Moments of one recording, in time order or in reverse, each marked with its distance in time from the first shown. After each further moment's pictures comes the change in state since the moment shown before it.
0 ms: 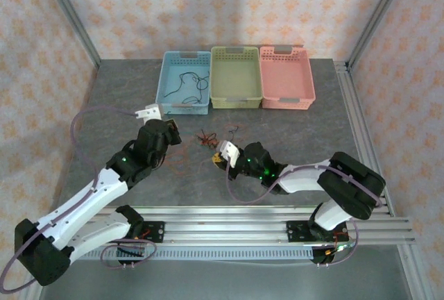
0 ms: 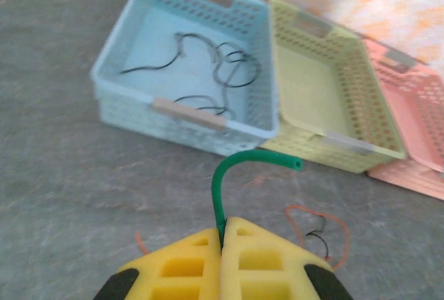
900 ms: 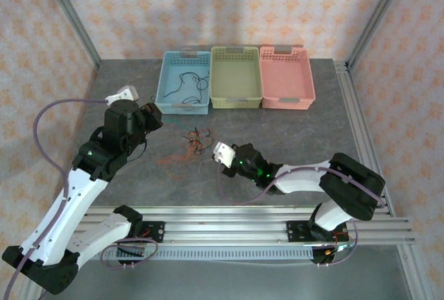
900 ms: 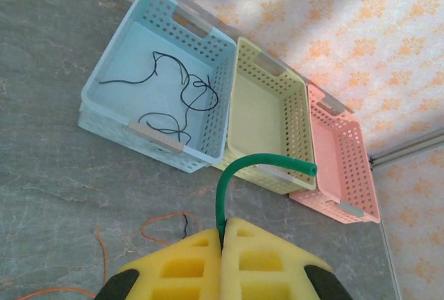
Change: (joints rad) left arm 0.144 -0.047 0.348 -0.325 0.226 -0.127; right arm 0.067 0.002 0.066 -0.129 0.282 -0.138
